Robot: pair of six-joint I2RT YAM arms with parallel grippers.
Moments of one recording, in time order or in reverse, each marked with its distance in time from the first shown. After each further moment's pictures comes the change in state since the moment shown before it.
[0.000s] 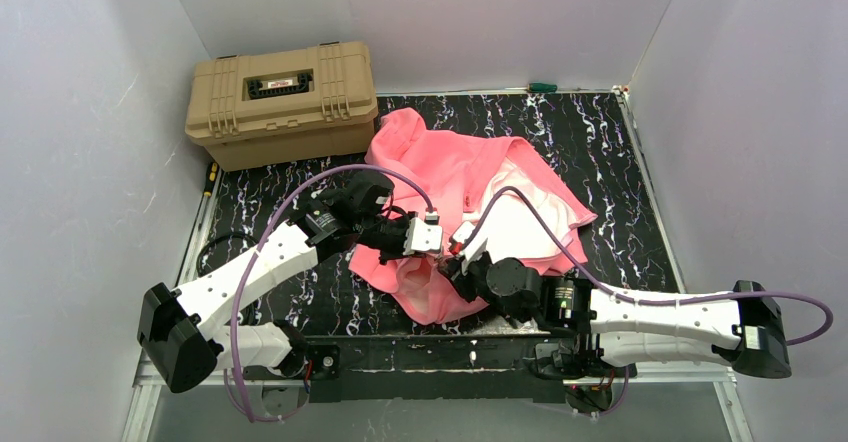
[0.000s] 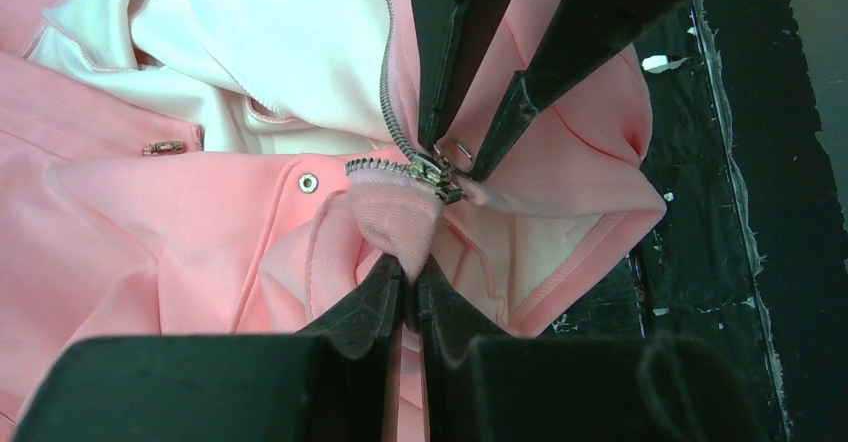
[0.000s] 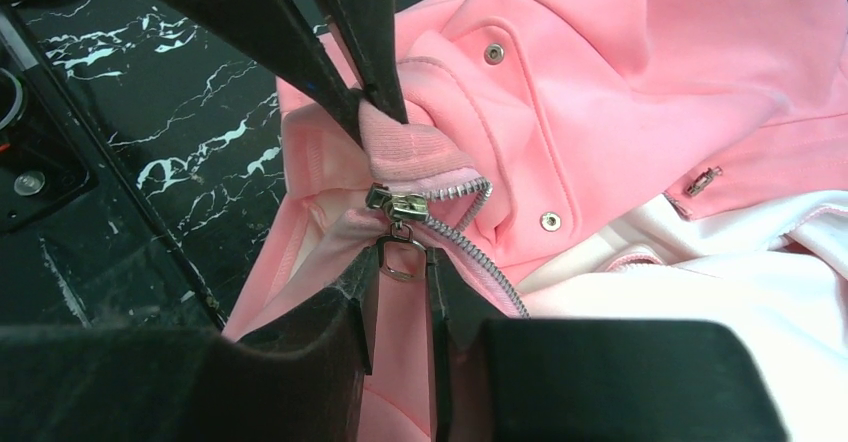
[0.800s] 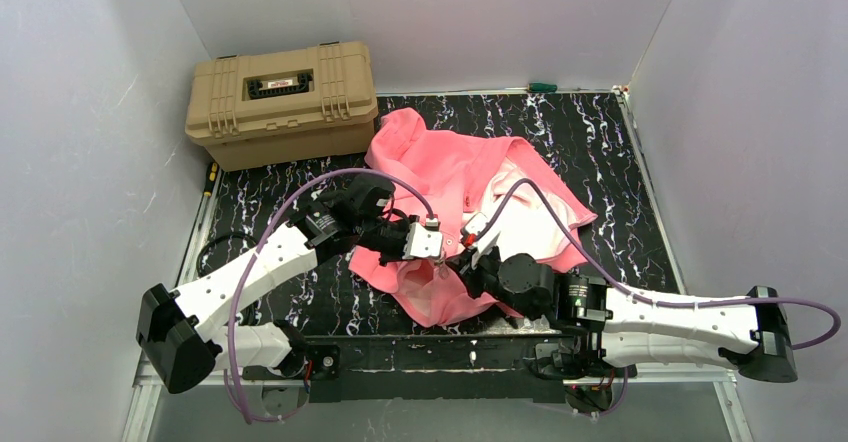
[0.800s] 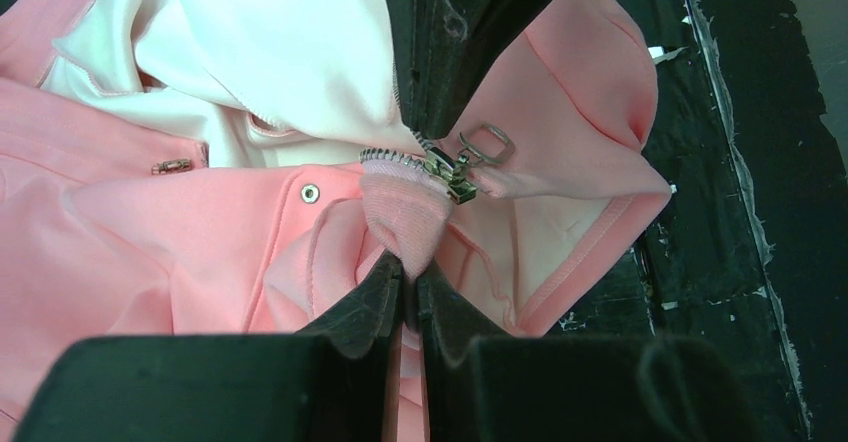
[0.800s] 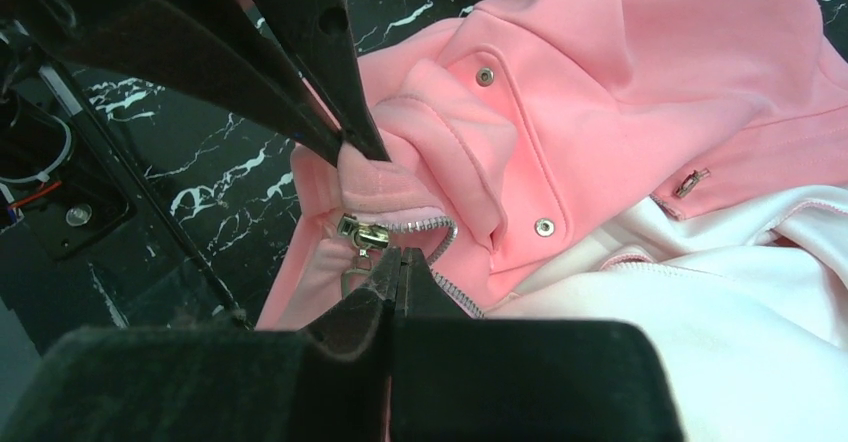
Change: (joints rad) left arm -0.013 -0.007 0.000 -0.008 0.003 0.050; right arm 0.000 -0.070 0.050 -0.079 0.024 0.047
